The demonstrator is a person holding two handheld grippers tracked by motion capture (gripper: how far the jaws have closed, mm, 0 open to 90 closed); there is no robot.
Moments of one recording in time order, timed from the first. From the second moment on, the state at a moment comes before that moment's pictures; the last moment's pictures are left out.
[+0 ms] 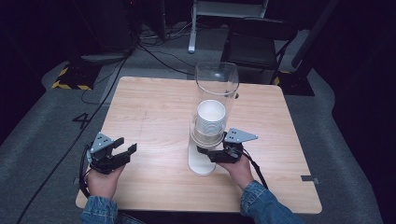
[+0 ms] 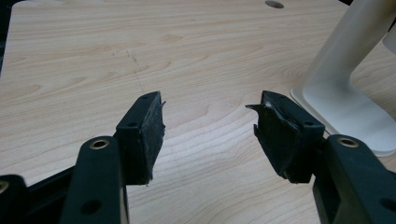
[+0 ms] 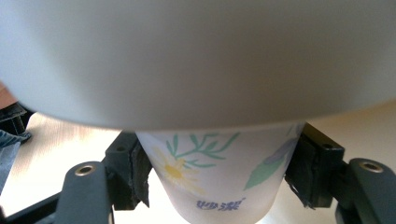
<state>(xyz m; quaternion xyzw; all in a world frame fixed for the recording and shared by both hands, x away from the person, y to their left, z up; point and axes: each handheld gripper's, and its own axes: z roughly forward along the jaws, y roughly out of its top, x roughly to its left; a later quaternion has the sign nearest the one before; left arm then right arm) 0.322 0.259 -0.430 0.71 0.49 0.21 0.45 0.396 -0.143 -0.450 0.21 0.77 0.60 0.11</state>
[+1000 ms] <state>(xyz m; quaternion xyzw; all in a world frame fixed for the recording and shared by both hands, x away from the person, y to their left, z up) 0.322 0.259 -0.431 0.71 0.49 0.21 0.45 0.399 -0.149 -0.456 0.18 0.77 0.60 0.15</state>
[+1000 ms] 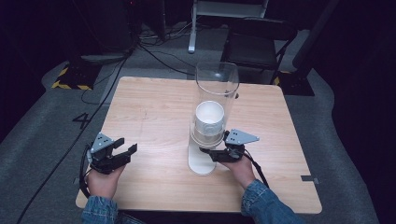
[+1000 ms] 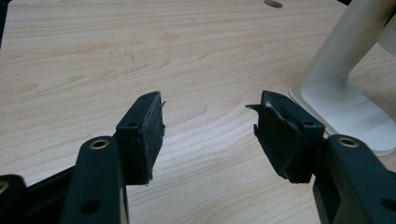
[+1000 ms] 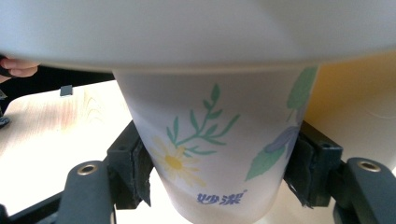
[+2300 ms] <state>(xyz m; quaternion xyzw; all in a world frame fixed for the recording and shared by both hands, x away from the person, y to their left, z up) 0.329 0.260 -0.433 0.71 0.50 0.20 0.46 0.396 -0.141 -0.489 0.21 0.80 0.55 0.10</state>
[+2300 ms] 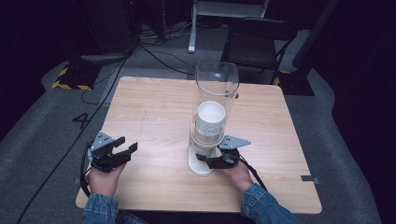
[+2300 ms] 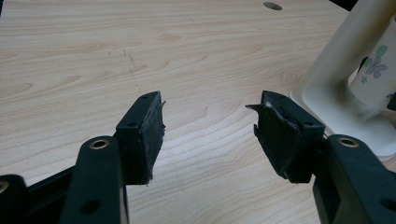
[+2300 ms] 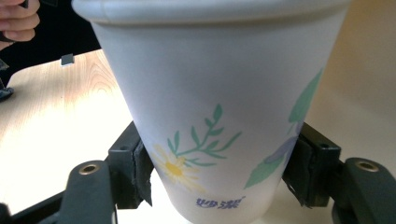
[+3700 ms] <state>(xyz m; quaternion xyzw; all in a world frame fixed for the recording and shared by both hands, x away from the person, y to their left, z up) 0.362 0.239 -0.440 0.72 0.48 0.18 0.46 0.381 -0.160 -0.498 0.24 0.84 0.48 0.10</state>
